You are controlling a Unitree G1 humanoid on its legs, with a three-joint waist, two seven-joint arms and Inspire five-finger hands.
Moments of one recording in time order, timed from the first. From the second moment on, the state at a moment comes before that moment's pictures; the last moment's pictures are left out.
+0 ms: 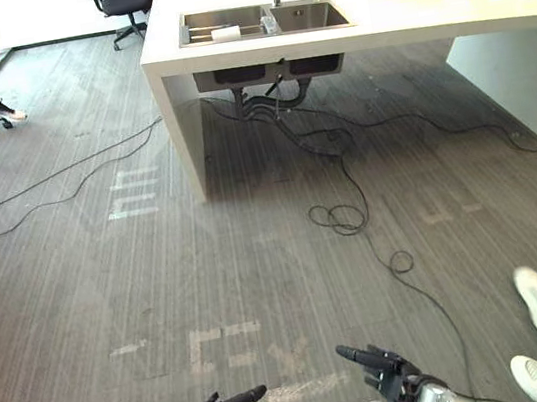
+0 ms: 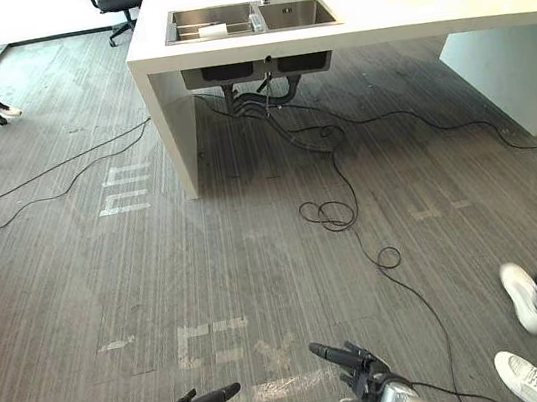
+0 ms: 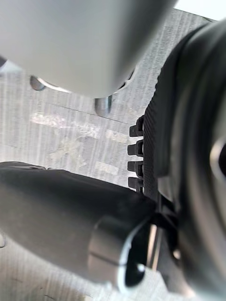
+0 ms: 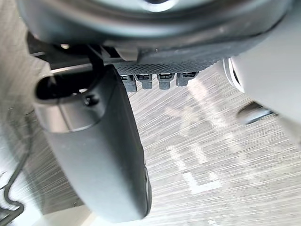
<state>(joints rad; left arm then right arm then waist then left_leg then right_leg) 0.02 0.18 -0.13 0.95 -0.56 0.13 0.09 -0.08 -0.11 0.00 1.03 0.58 0.11 0.11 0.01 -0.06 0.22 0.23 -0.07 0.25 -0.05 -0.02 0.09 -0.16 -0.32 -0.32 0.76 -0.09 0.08</state>
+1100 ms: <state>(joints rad) 0.02 0.05 -0.16 0.61 -0.61 0.11 0.18 -0.04 -0.18 -0.04 0.90 0.60 0.15 0.12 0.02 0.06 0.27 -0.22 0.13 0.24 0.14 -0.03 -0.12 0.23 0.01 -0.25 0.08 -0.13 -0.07</state>
